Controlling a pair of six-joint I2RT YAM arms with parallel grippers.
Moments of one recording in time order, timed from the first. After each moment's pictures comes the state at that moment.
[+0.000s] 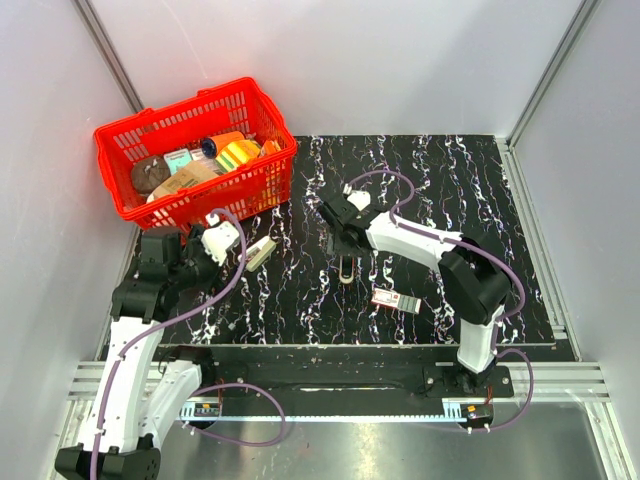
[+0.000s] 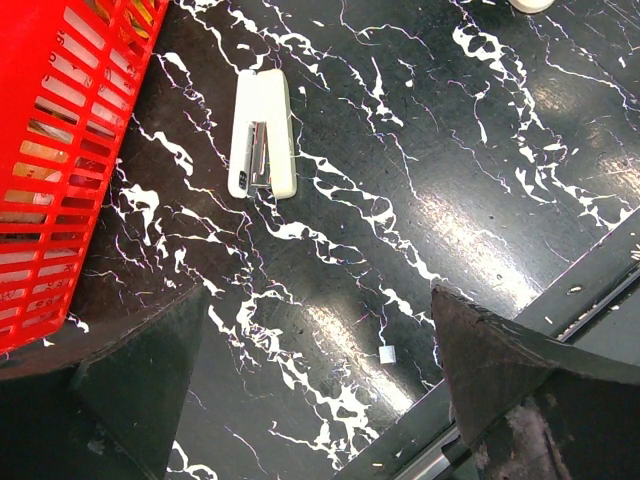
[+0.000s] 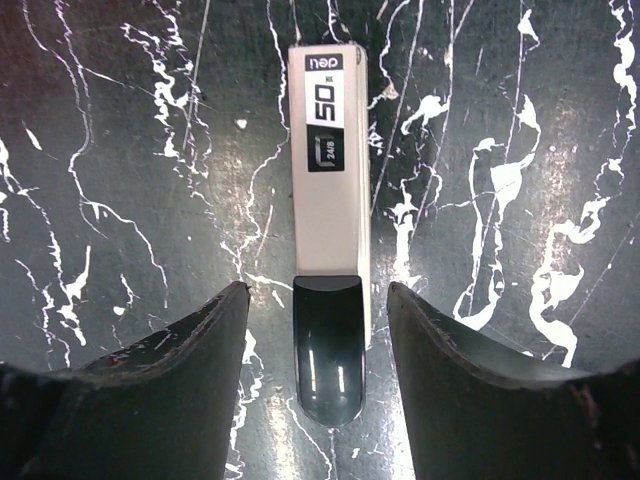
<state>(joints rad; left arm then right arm) -0.08 0.71 0.86 -0.89 0.44 0.53 0.78 1.88 1.38 -0.62 0.34 0.82</state>
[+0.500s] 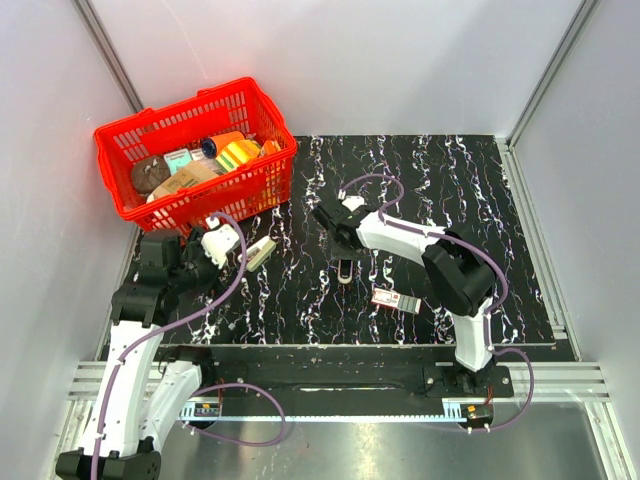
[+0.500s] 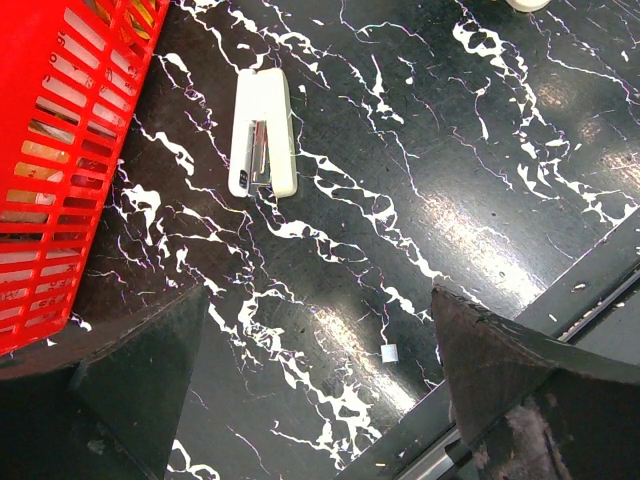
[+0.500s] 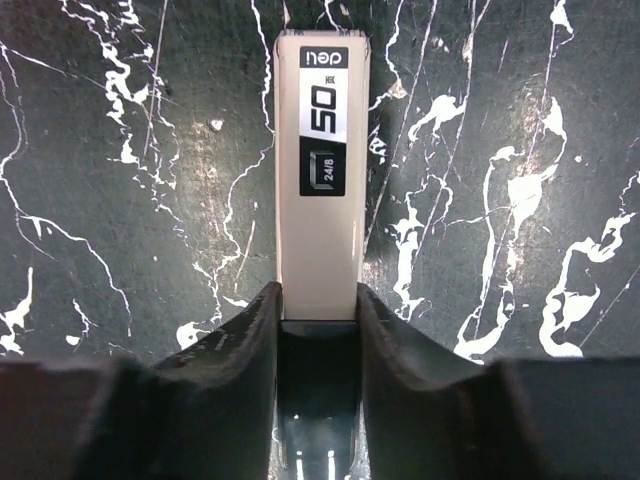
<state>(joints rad) -0.08 0.69 0.84 -0.89 0.44 0.54 0.78 1.98 1.43 -0.65 0.34 0.79</state>
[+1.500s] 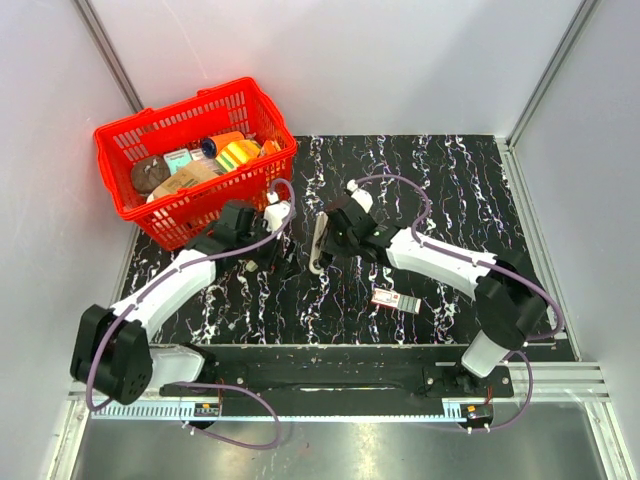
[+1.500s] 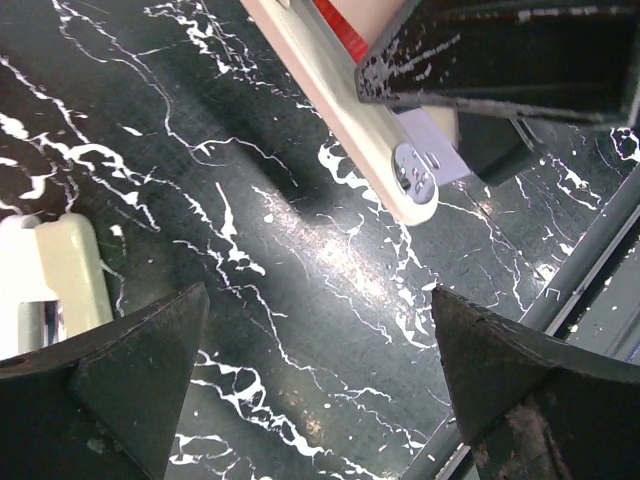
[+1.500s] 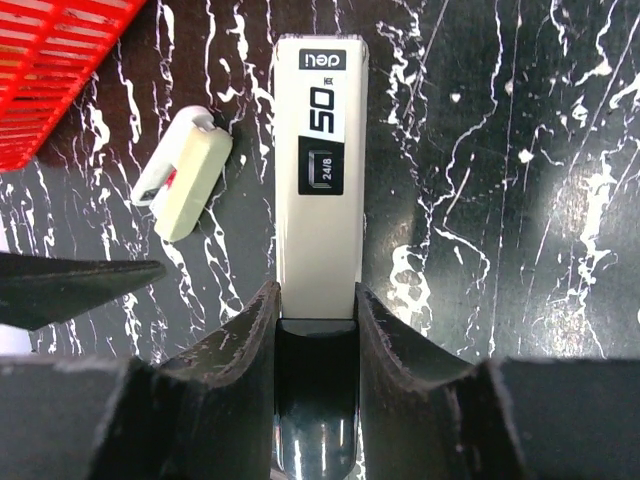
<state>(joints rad) -0.41 1.23 0.82 -0.38 0.47 0.11 0.83 1.66 1.23 -0.34 0.20 0.95</state>
